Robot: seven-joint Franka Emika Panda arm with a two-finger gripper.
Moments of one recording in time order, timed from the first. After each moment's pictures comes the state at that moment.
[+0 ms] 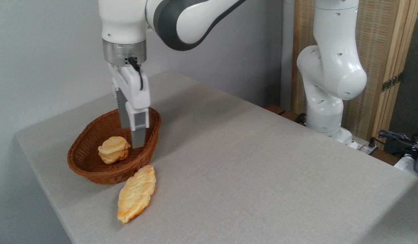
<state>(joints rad) -0.38 0.00 0.17 -1.87 -0.12 2.03 0.78</state>
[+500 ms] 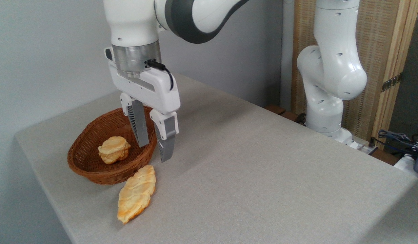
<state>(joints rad) -0.38 -0.01 0.27 -1.84 0.01 1.93 0.59</state>
